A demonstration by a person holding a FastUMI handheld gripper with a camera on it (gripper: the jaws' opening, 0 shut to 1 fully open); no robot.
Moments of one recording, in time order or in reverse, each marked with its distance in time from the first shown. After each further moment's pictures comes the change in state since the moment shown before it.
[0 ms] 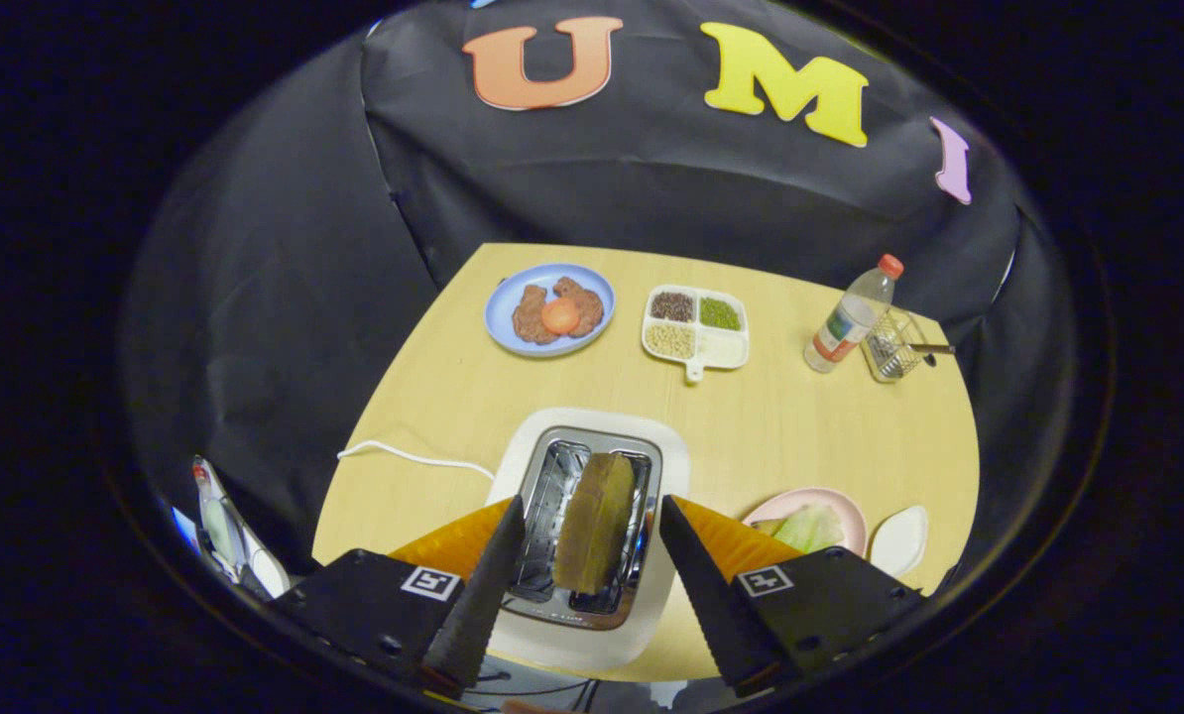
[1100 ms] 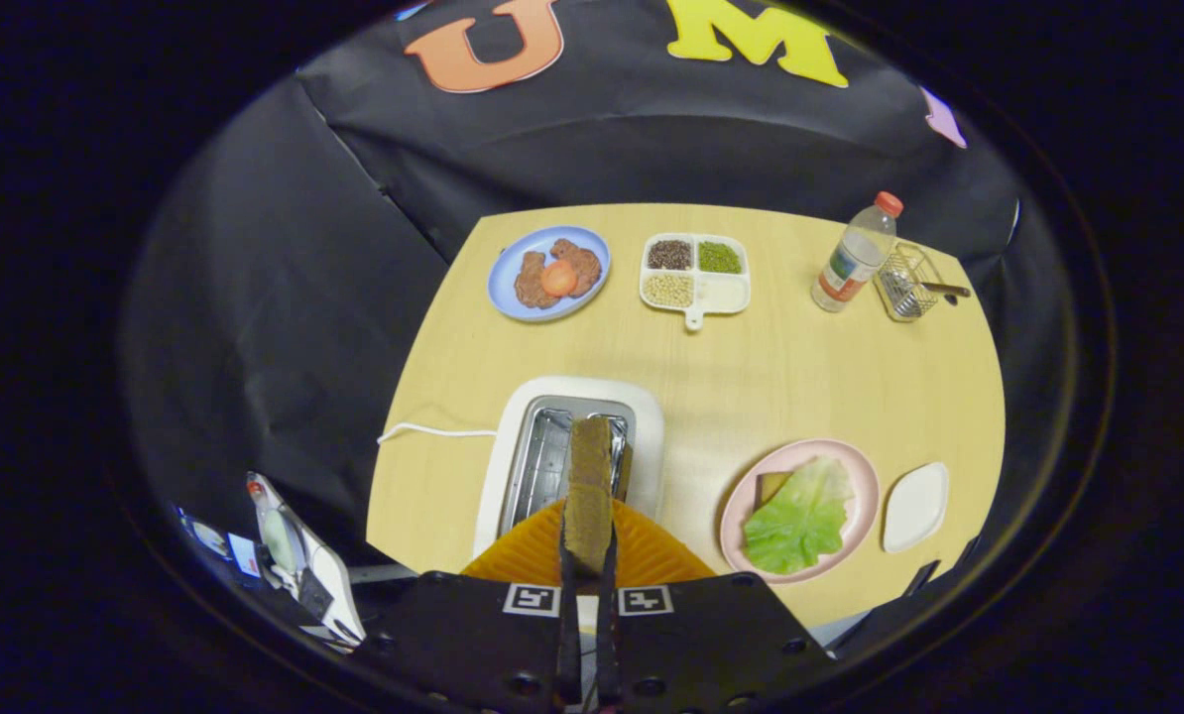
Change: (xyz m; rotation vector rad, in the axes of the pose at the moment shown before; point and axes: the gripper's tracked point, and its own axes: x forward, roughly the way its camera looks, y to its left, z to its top) arm -0.053 -0.029 0.002 0.117 0.138 0.158
